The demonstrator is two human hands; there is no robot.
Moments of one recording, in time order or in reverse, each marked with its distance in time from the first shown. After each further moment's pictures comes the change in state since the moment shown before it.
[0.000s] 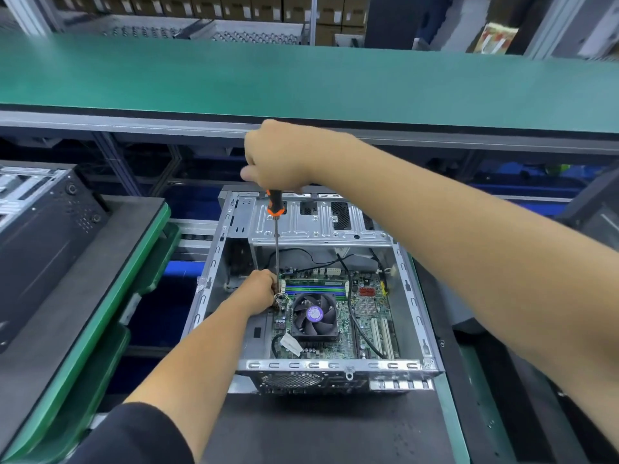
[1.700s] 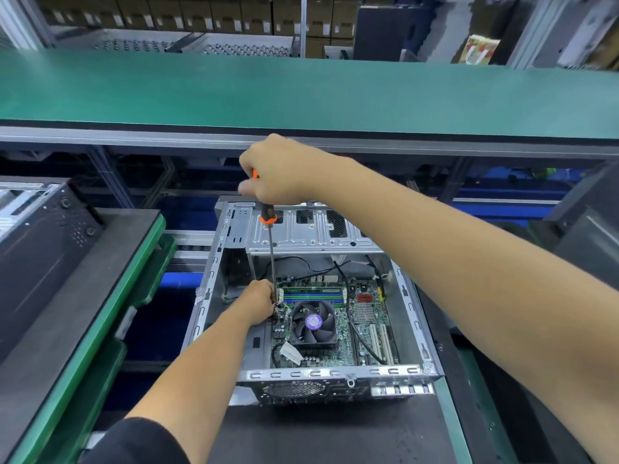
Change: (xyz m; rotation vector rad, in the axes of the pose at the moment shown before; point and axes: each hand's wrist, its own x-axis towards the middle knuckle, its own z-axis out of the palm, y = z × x) left_hand 0.001 0.000 -0.001 0.030 -0.023 -0.011; right_hand -0.006 0.000 0.005 0.091 0.075 0.036
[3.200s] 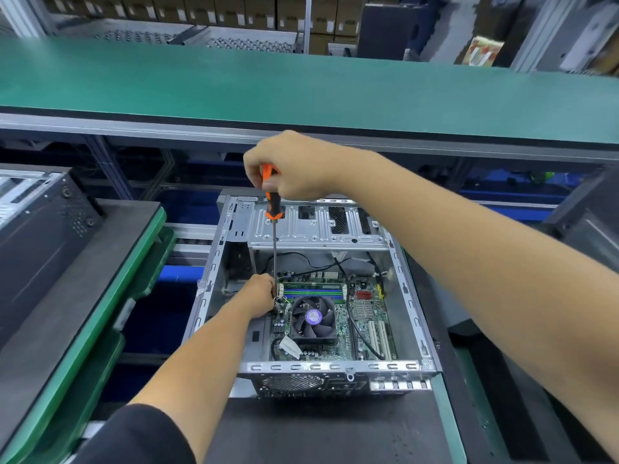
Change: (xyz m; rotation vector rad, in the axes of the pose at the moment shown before) left_hand -0.005 0.003 -0.004 -0.033 -0.019 -0.009; right_hand -0.008 0.009 -0.004 0.094 -0.073 -0.141
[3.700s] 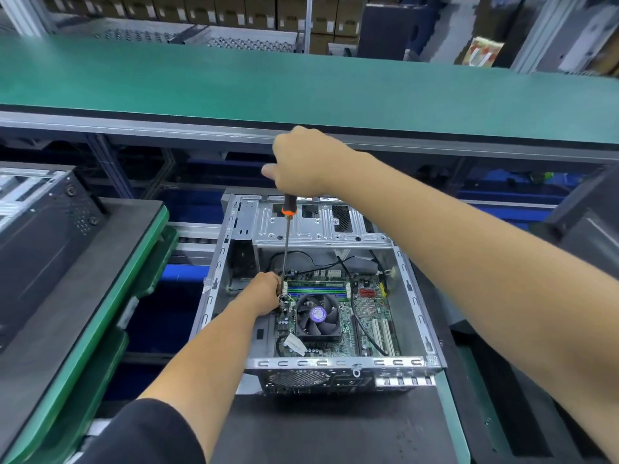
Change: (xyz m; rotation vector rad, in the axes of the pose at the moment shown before) left_hand -0.007 0.007 -0.005 0.057 -0.024 0.011; right_hand 0.004 -0.007 0.006 -0.145 0.104 0.287
